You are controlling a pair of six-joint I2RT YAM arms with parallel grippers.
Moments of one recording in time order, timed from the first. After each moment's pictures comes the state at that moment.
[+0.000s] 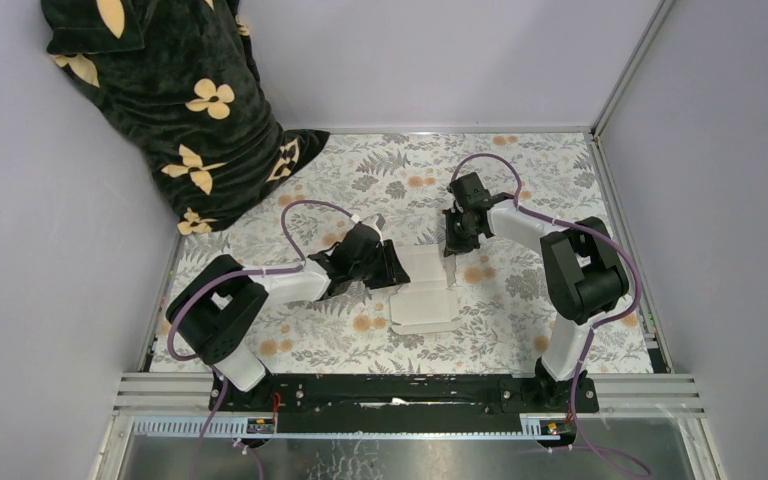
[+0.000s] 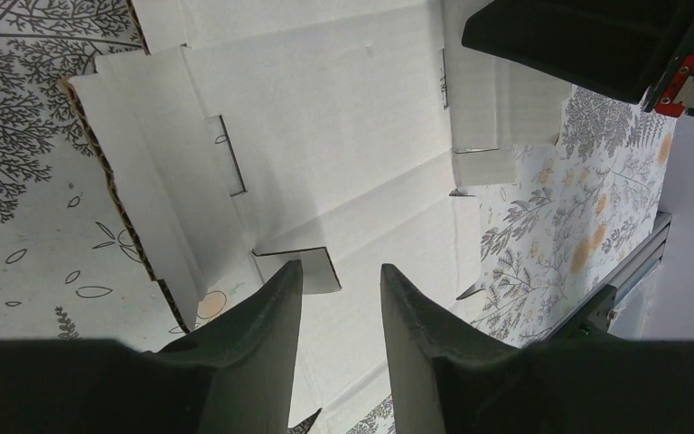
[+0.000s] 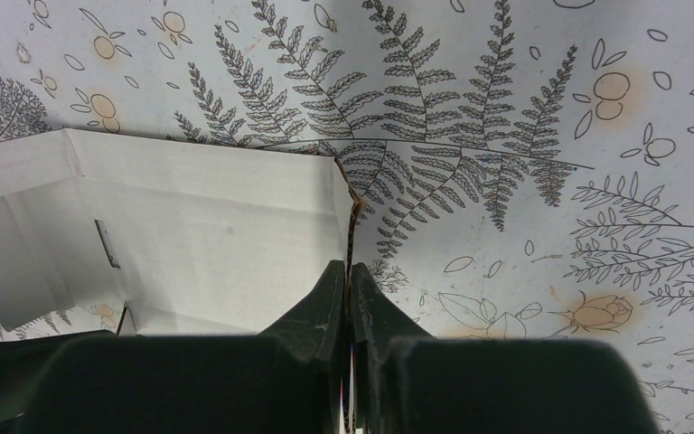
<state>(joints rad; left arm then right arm) -0.72 1.62 0.74 0.16 0.18 -0.86 0.42 1.84 1.16 -0.48 -0.13 0.38</state>
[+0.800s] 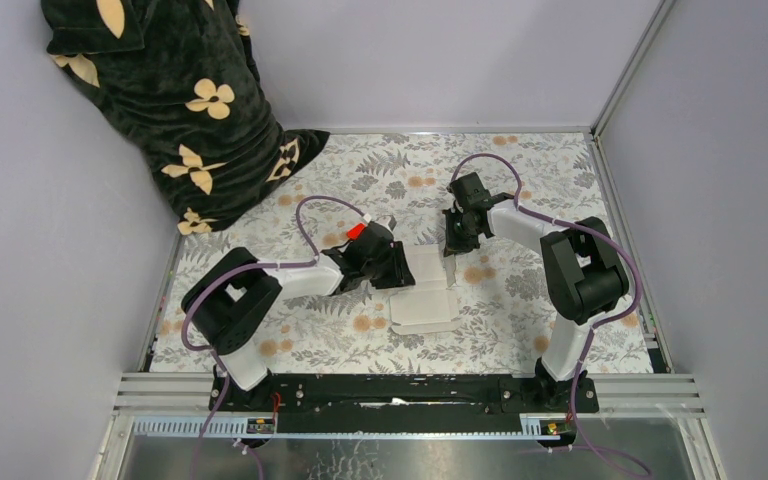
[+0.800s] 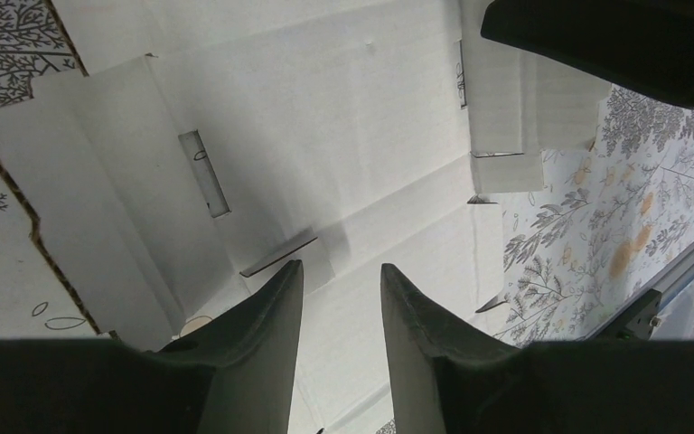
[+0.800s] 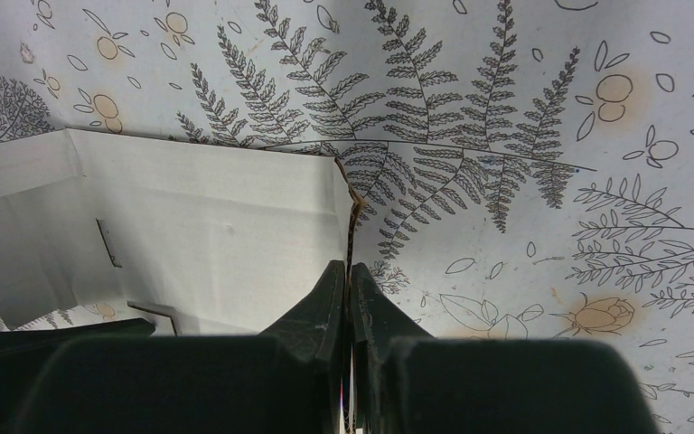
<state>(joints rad) -0.76 1.70 0.83 0.08 0.13 -0.82 0.42 1.84 1.16 -0.48 -0.13 0.38</state>
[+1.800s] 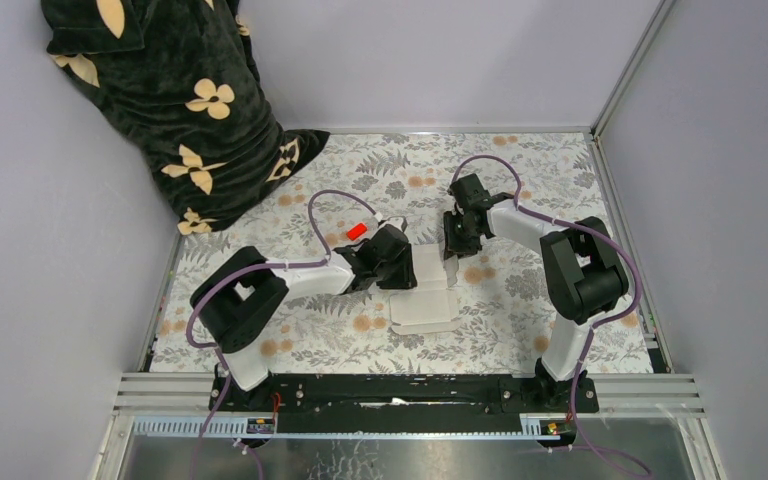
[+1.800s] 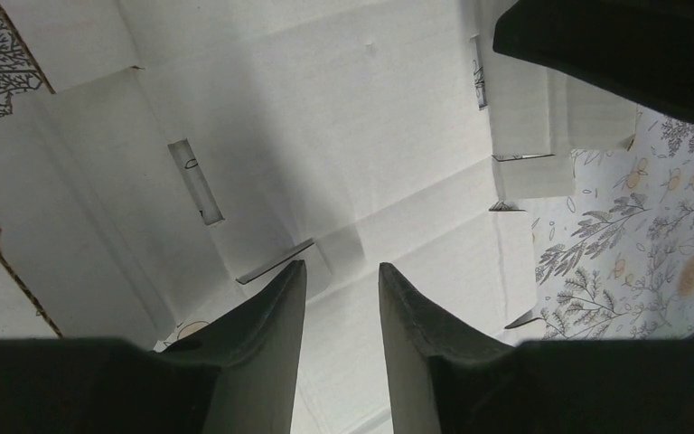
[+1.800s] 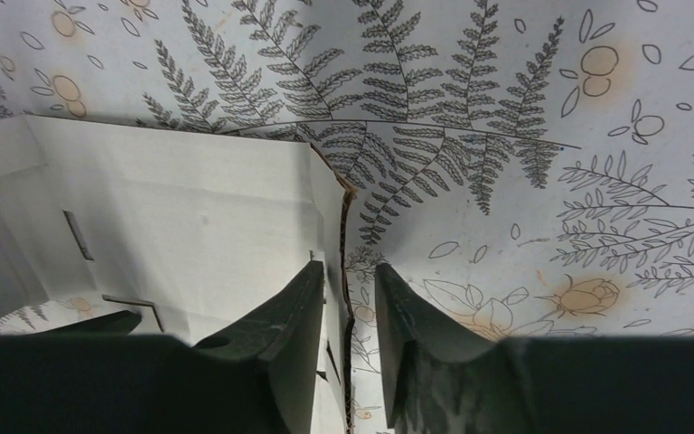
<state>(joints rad) -0.82 1.75 0.92 -0.04 0.01 -0.76 0.42 1.84 1.16 -0.51 -0.12 0.37</state>
